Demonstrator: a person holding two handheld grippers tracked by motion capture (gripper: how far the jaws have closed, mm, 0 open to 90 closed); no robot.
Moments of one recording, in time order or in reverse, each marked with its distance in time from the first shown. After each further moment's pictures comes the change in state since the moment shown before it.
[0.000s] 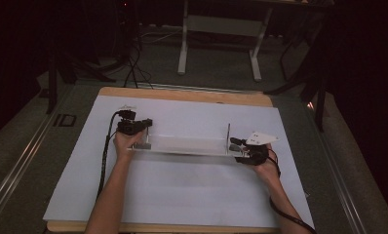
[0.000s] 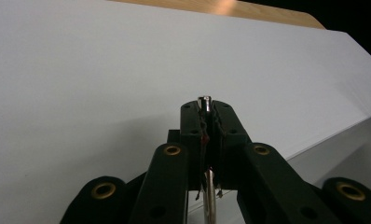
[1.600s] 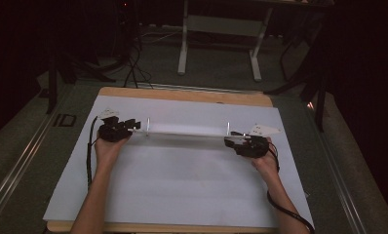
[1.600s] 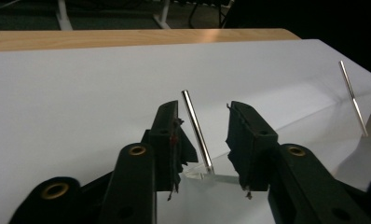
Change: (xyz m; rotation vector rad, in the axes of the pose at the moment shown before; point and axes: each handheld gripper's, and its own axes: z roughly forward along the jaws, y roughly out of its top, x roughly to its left) left arm 0.002 -0.013 -0.068 -0.126 -0.003 0.156; right arm -0.017 0.012 0.004 -0.031 0.012 0.113
